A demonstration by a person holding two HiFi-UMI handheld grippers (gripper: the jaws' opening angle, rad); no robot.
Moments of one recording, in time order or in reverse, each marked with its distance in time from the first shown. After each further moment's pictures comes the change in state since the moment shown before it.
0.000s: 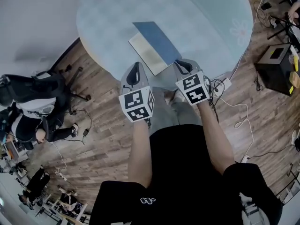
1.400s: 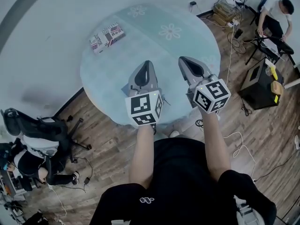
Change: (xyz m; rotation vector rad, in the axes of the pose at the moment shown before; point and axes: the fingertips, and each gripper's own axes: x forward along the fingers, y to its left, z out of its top) left arm -0.026 -0.146 0.223 0.080 -0.467 -0.292; right arm -0.216 -0.116 0.196 0.155 -0.782 -0.107
